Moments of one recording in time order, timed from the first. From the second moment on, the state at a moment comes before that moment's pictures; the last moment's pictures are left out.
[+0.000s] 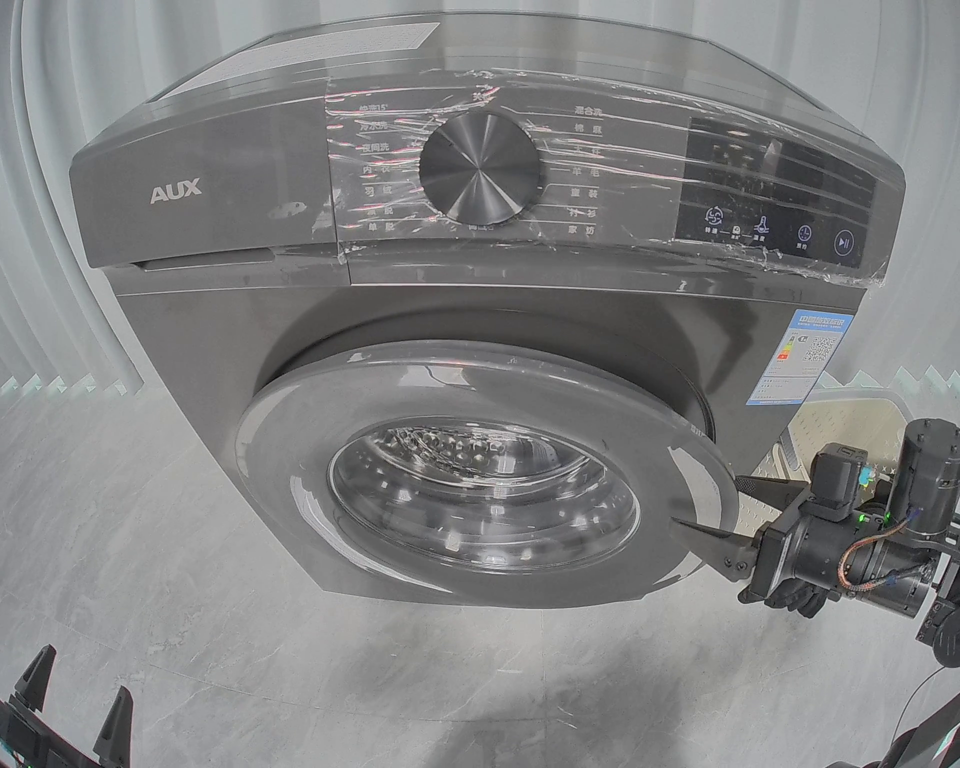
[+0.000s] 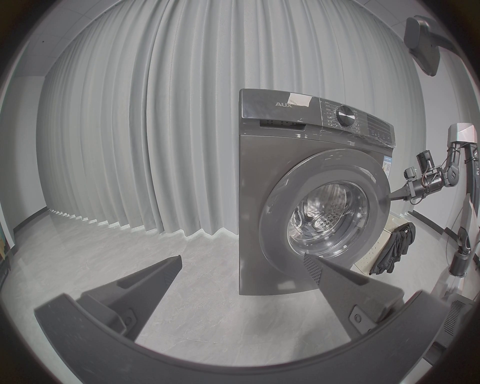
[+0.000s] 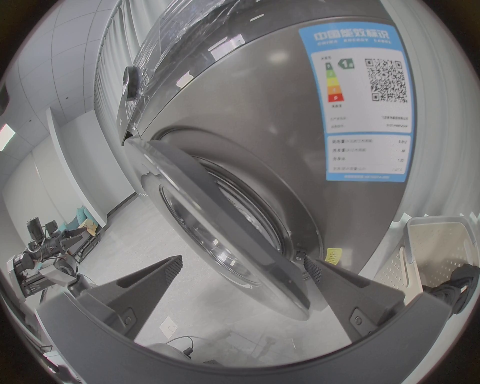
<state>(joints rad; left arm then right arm) 0.00 0.02 -0.02 0.00 -0.03 0.00 0.52 1.45 -0.35 -0.88 0.10 0.11</state>
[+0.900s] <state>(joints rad) 0.00 0.02 -0.02 0.00 -0.03 -0.01 0.60 1.45 -0.26 -0.88 0.11 0.11</state>
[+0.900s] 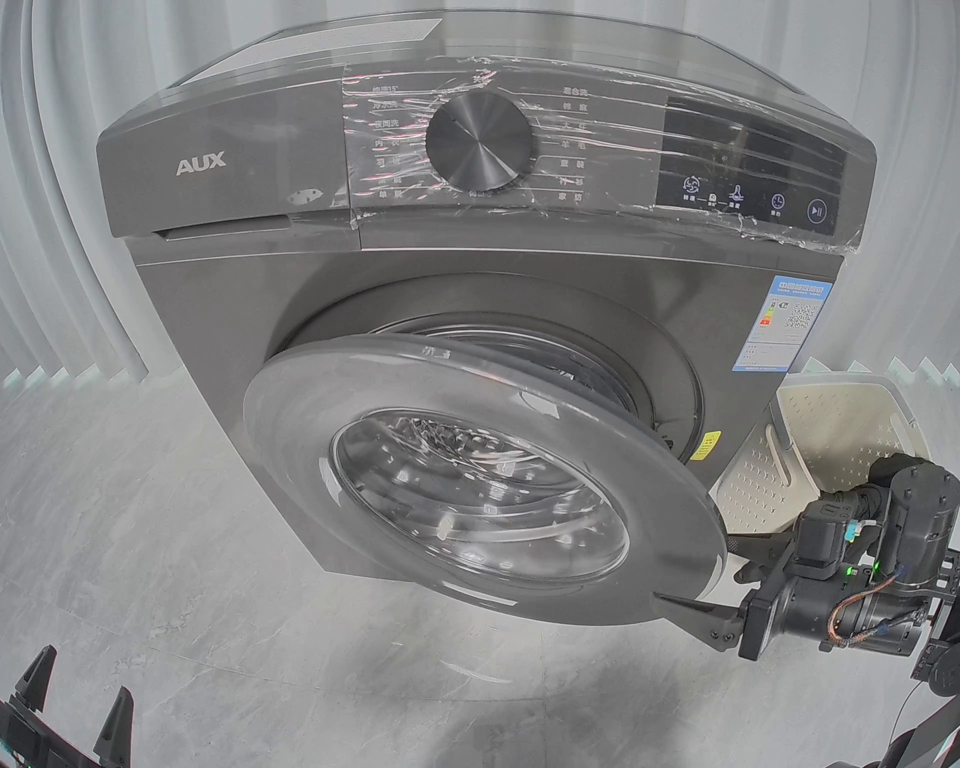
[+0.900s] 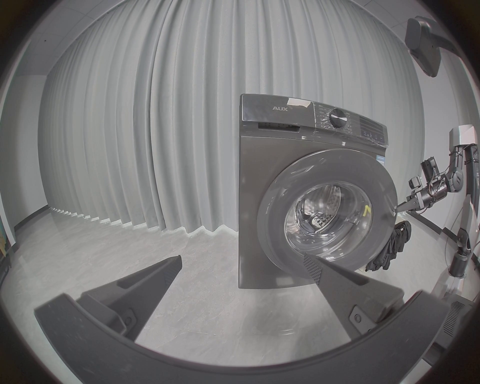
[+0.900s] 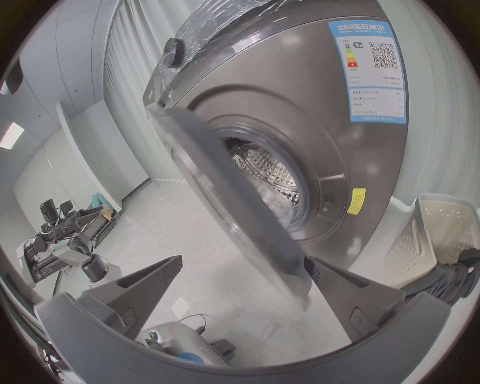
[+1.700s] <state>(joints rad) 0.00 0.02 -0.02 0.00 -0.03 0.00 0.64 1.49 -0.24 -0.89 0.17 0.12</state>
